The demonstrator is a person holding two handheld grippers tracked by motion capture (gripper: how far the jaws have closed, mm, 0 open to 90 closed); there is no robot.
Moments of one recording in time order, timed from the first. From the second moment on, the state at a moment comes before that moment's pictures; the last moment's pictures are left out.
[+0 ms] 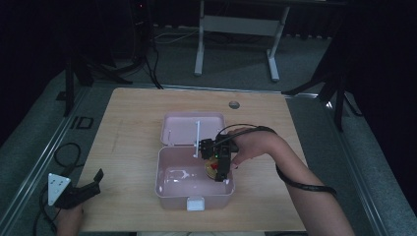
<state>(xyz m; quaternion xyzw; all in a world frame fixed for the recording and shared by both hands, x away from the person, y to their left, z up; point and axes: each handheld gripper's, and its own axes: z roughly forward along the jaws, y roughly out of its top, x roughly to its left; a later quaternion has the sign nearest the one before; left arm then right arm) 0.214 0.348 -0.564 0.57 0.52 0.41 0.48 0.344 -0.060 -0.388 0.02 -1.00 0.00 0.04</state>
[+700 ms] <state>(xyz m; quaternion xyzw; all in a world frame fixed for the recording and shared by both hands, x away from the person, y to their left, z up) 0.214 0.348 -0.564 0.58 0.52 0.41 0.48 0.346 -0.045 -0.464 0.05 -1.00 0.02 0.07</state>
